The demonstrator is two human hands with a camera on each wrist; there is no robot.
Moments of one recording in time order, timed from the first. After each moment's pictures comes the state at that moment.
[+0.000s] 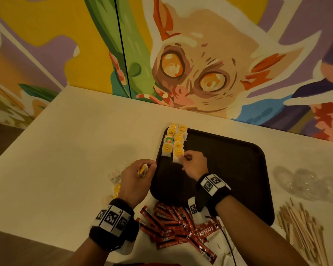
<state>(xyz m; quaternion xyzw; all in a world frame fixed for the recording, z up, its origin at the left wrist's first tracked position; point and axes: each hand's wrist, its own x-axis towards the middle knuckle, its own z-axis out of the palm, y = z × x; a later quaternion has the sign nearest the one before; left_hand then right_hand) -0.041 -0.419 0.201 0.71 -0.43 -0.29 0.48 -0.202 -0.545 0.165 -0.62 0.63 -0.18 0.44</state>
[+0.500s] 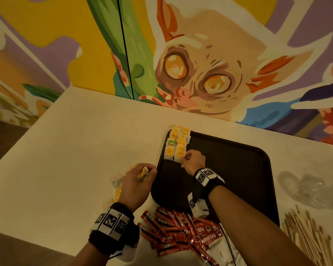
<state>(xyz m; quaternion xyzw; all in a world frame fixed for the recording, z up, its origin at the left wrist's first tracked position) -0.035 -0.424 0.195 0.72 -0.40 -0.33 0.46 -0.187 -0.584 0.126 -0.60 0.68 -0.12 0.41</state>
